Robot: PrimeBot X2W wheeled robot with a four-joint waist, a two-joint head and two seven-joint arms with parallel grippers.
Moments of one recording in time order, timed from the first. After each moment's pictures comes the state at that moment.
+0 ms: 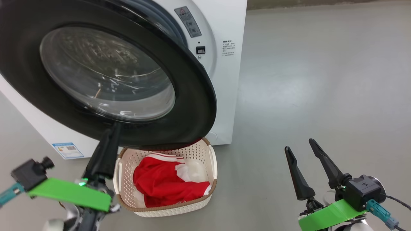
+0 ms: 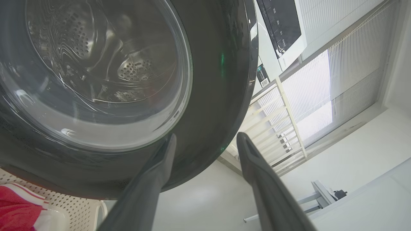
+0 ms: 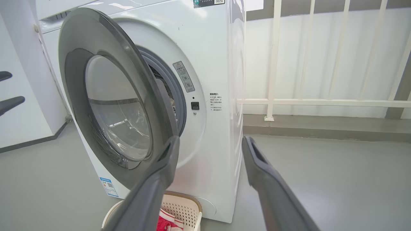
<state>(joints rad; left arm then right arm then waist) -0.23 0.12 -0.04 0.06 -1.18 -0.09 0.07 -0.02 -0.05 0.11 0.08 0.25 0.12 -0.26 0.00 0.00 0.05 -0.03</state>
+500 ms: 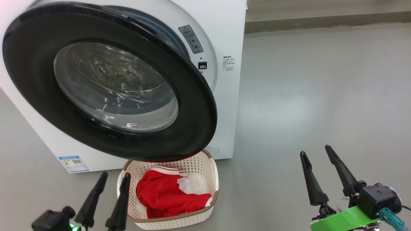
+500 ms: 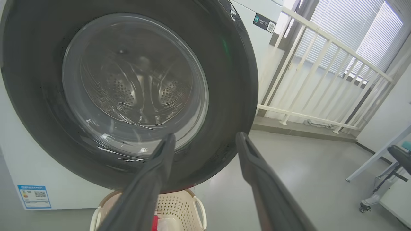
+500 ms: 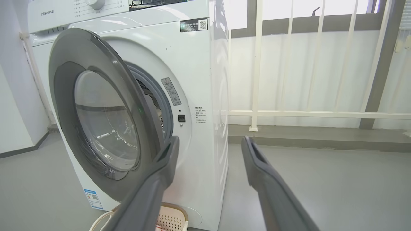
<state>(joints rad) 0.00 0.25 -0.18 0.03 -0.64 -0.07 -0.20 0.04 -0.05 0.04 0.06 0.23 0.12 -0.26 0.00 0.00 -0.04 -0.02</state>
